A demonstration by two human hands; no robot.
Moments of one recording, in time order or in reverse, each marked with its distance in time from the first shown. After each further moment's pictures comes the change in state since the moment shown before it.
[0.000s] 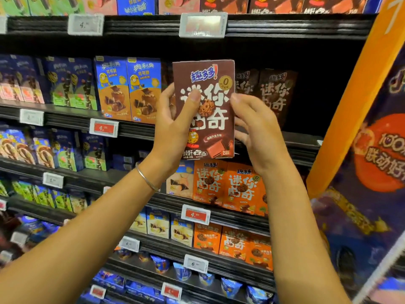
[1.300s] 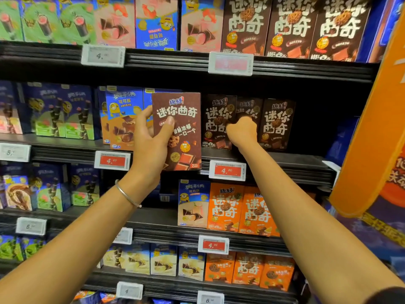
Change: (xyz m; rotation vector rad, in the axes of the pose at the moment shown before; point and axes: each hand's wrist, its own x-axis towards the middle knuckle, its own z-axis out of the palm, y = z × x) left_hand 0.071 -0.004 -0.100 -0.024 0.046 0.013; right_hand 0.137 0.046 0.053 -0.834 0.438 0.177
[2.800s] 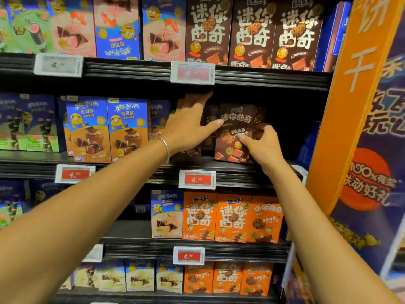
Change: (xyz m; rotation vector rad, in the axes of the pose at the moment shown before) left_hand 0.063 -0.003 0.125 1.123 -0.487 0.408; right_hand 0.019 0.096 -0.085 0.328 0.084 -0.076
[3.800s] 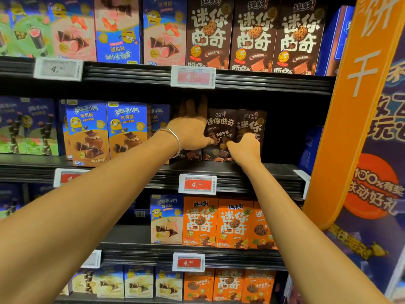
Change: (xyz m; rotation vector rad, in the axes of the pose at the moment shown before) left_hand 0.027 -0.008 0.010 0.381 -0.225 0.016; right_hand 0.009 -0.006 0.051 -0.300 0.045 0.046
